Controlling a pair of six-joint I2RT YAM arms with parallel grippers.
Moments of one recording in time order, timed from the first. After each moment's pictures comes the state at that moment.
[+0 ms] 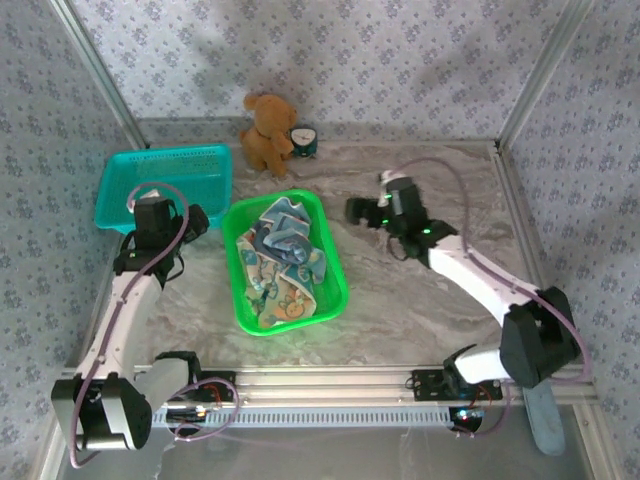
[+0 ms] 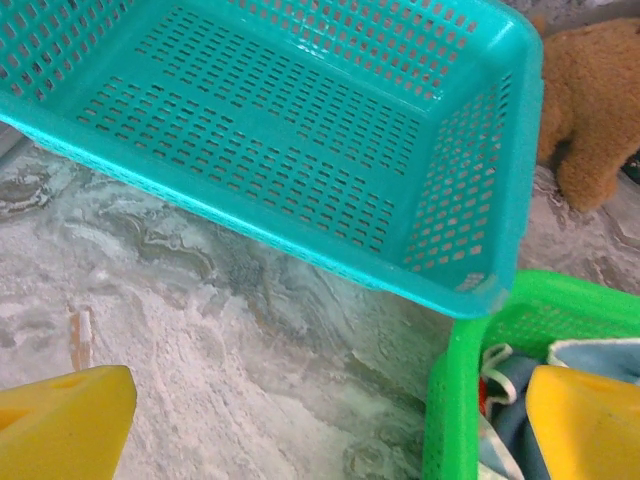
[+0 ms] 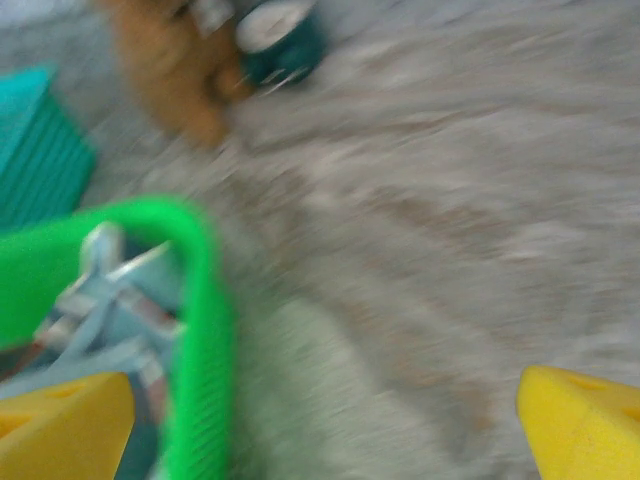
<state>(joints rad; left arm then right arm) -0.01 1.00 0.84 -0.49 -0.14 -0.49 0.57 1.41 1.01 -0.19 0.07 0.40</state>
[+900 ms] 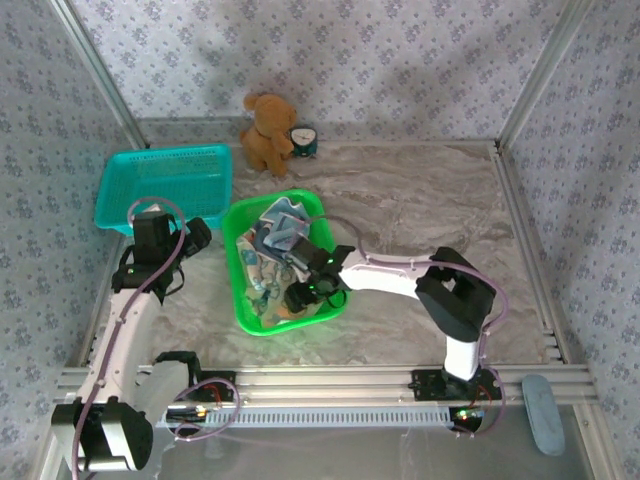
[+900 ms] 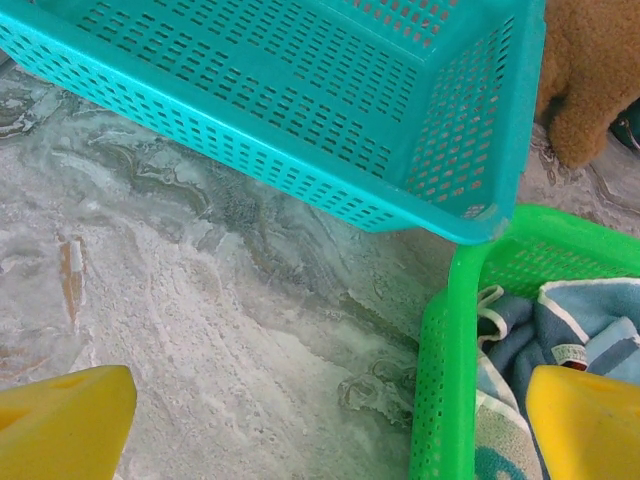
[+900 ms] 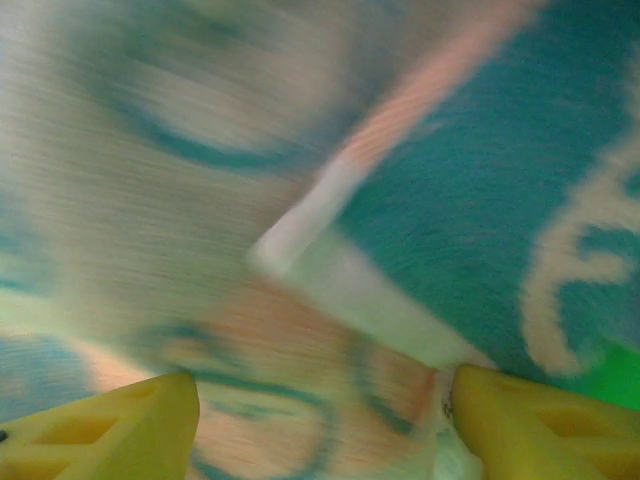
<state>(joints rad) -0.01 0.91 0.76 -0.56 -0.09 -0.53 0.96 1.82 1.16 -0.54 -0.10 0.42</state>
